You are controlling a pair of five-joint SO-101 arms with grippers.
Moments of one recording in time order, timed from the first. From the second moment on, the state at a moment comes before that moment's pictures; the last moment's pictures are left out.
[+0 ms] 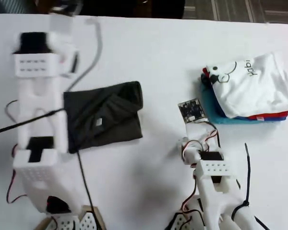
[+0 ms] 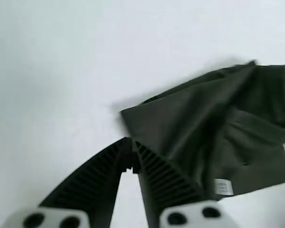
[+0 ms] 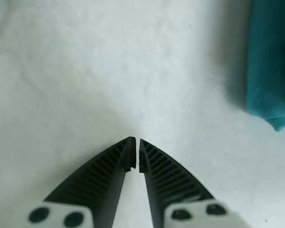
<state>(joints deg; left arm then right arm) -13.2 18.7 -44.3 101.4 -12.3 -4.5 -39.0 78.8 27.3 19.1</state>
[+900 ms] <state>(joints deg) -51.6 -20.5 28.2 78.7 -27.8 -10.2 -39.0 60.1 43.2 19.1</state>
